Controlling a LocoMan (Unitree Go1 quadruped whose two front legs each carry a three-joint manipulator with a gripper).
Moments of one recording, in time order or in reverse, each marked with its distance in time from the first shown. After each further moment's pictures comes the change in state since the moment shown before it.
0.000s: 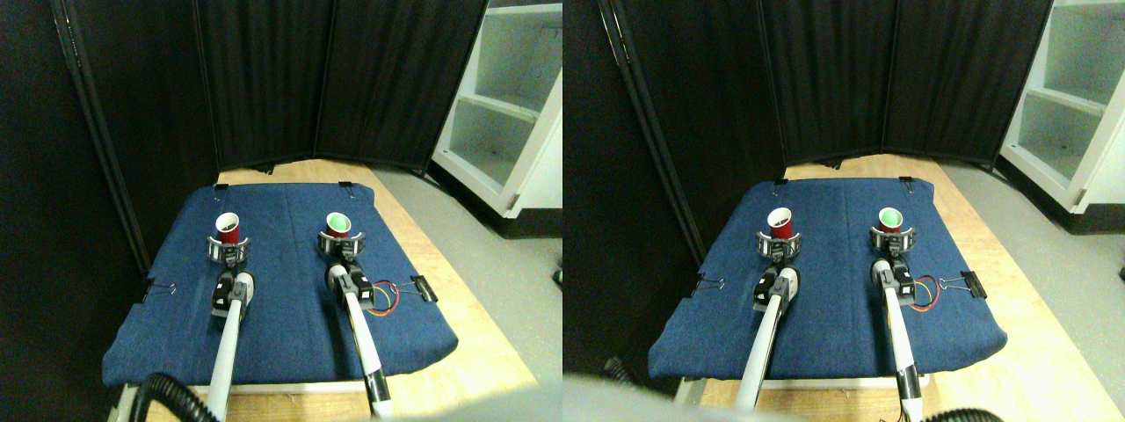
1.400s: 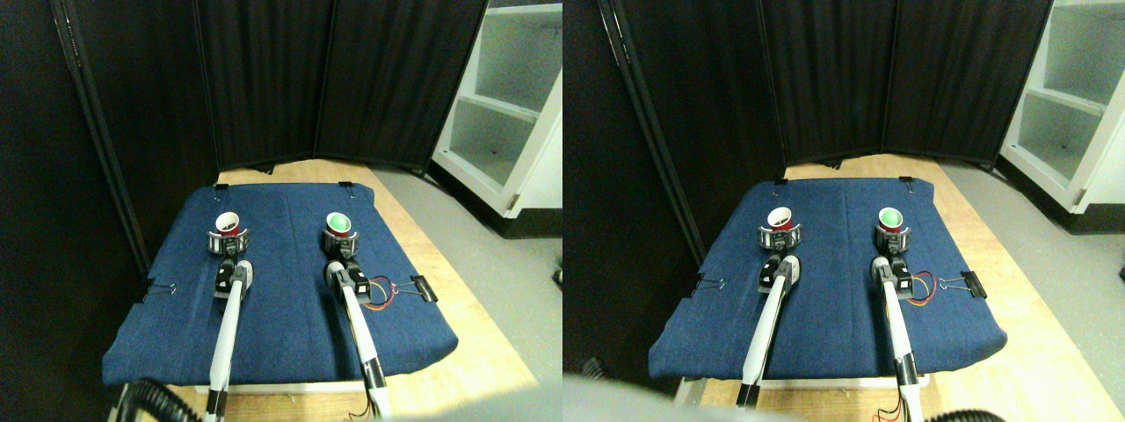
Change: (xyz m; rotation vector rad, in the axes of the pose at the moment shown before) right arm 0.012 -0.005 0.004 0.037 -0.053 -0.028; left arm 0.030 -0.001 -0.005 -0.071 -0.009 0.011
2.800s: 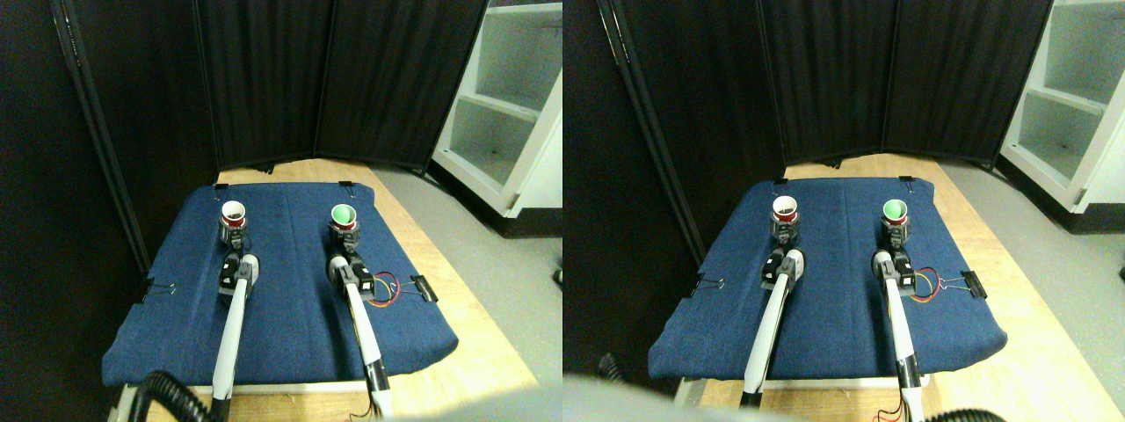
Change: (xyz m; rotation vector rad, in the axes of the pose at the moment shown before) right arm -0.014 0.033 0.007 -0.248 -0.040 0.102; left arm -0.021 -0.039 -0.012 0.064 0.043 -0.095
